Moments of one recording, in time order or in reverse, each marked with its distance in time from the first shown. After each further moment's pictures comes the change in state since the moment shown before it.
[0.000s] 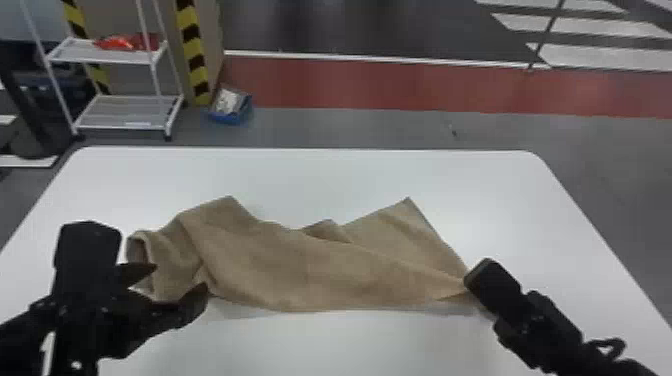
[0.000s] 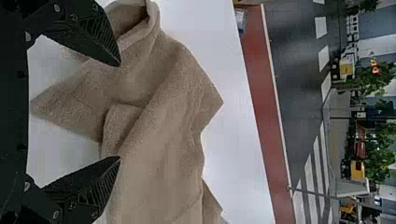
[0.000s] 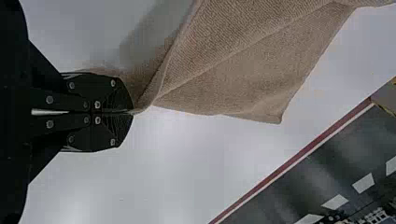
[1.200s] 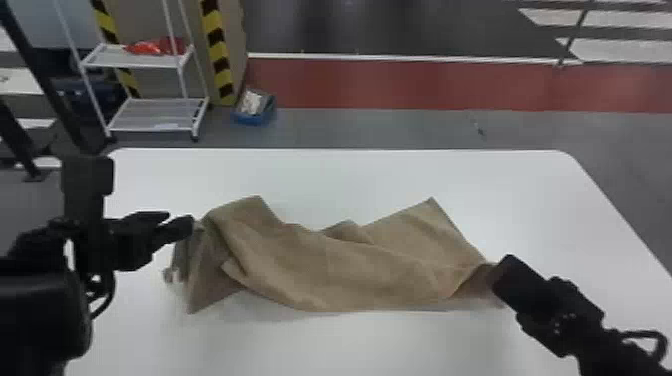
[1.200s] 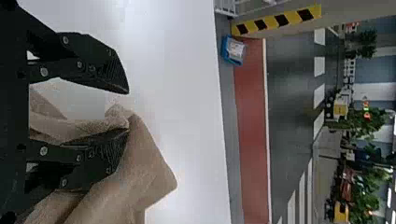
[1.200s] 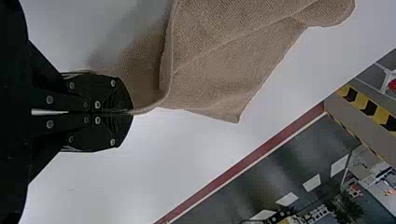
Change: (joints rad) left arm -0.347 -0.010 0.156 0.274 0.015 0.076 0.001; right arm 0.001 -0.014 -0.030 0.000 -0.042 -0.199 -0.017
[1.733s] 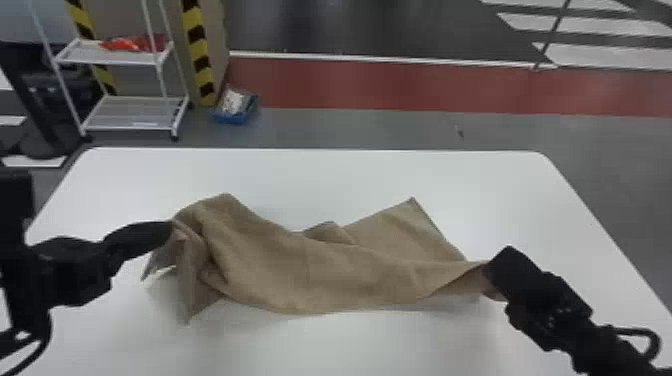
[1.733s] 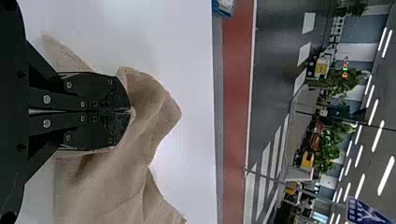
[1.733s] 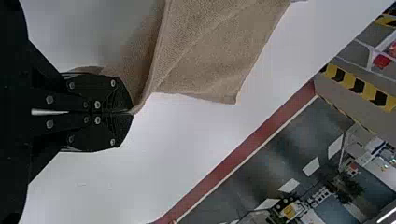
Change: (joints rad) left arm 0.164 -0.007 0.067 -0.279 0.139 0.063 -0.211; right arm 0.017 0.023 -0.050 -0.047 -0.057 -0.002 -0.002
